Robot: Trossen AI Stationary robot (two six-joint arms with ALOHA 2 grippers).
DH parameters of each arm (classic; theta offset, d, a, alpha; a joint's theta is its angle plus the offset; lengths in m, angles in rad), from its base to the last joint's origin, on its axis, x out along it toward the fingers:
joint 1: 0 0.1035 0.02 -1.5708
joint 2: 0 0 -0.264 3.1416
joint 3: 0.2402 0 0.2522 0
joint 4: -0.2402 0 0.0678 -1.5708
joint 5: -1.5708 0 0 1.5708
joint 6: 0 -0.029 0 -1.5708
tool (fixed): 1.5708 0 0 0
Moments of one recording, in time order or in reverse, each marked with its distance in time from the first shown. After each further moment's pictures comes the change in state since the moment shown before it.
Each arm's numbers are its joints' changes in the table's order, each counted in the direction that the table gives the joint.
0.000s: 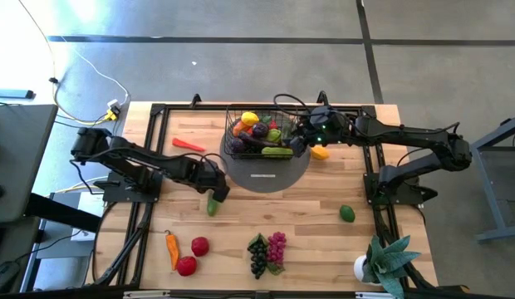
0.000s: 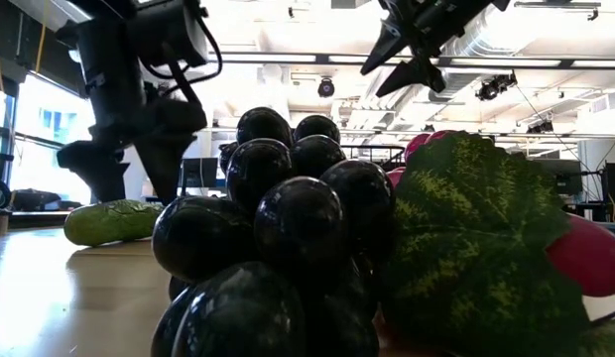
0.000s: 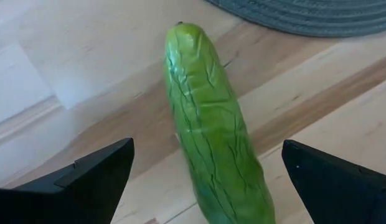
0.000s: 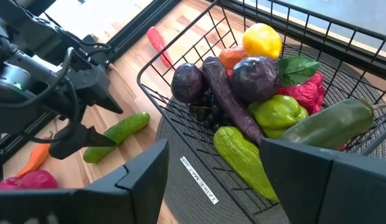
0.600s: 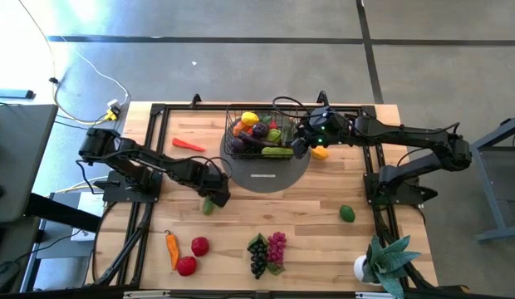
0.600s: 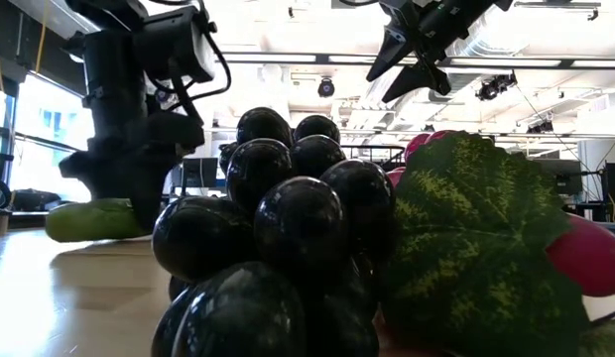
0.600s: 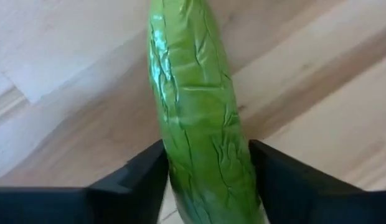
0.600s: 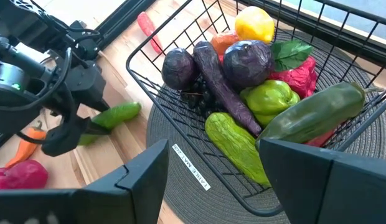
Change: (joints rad) left arm -0.004 0.079 0.012 0.019 -0.067 -0.075; right arm 0.000 0.000 -0.001 -0.054 0.000 -0.003
